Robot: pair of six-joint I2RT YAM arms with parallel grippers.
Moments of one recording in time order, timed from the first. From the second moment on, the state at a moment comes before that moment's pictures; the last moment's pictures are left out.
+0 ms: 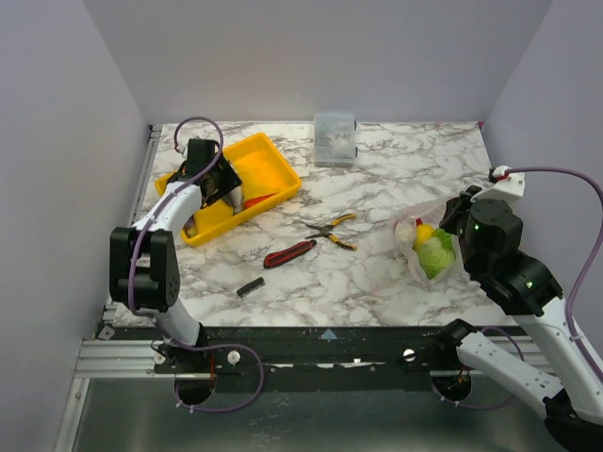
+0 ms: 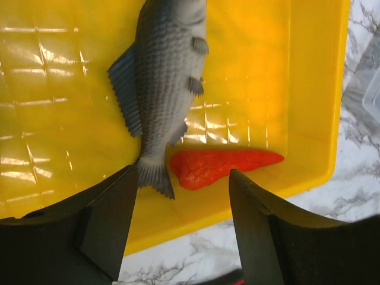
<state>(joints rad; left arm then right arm) -0.10 1.60 1.14 -0.30 -0.01 -0.69 0.57 0.71 1.05 -0.62 0.71 0.41</state>
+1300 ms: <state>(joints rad) 0.05 1.82 1.41 -0.66 -0.03 -0.60 0.57 0.71 1.08 -0.62 0.64 0.45</state>
